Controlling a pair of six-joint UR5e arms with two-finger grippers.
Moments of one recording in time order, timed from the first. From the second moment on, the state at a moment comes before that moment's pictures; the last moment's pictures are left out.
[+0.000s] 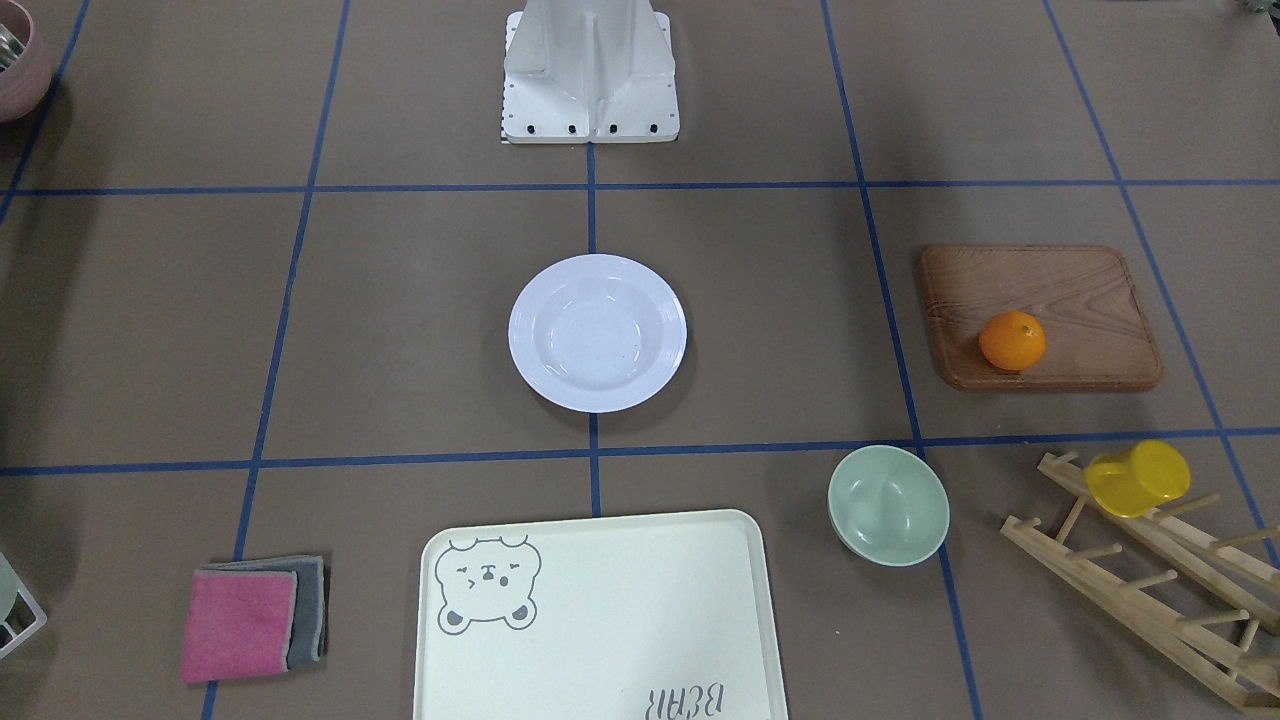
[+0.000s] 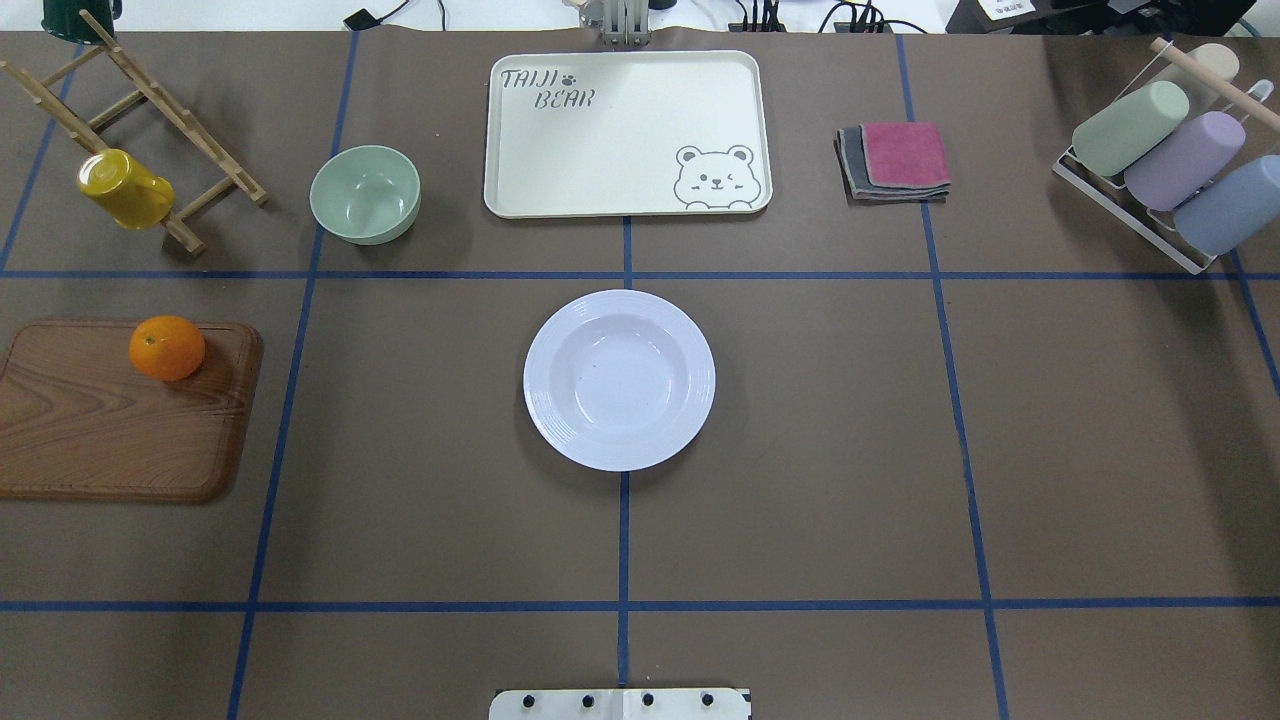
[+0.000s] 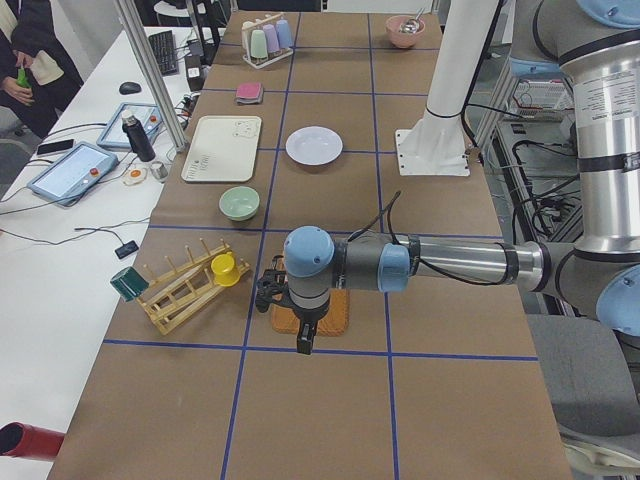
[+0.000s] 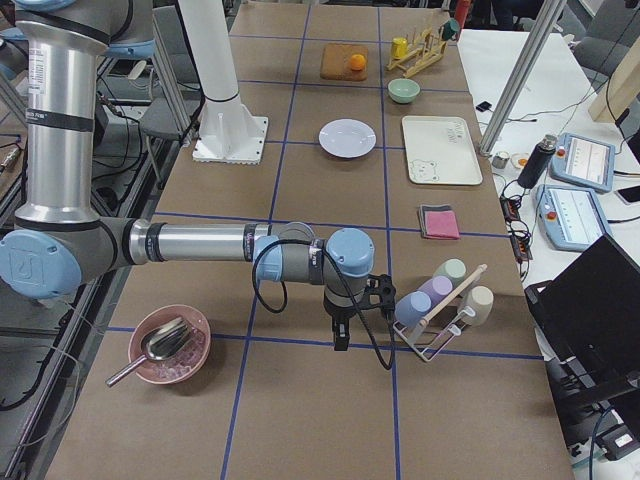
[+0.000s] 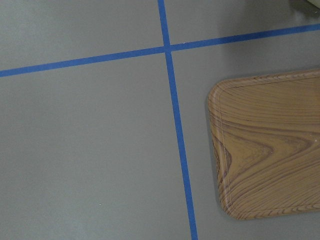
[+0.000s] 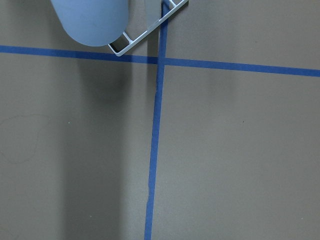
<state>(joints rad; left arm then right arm) -1.58 -1.38 -1.83 -1.54 -2.35 0.13 1.56 -1.69 1.73 -1.63 2.32 -0.07</state>
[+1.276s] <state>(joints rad) -1.57 -1.49 -1.89 -1.64 -2.36 0.09 1.55 -1.68 1.74 -1.36 2.34 -0.06</state>
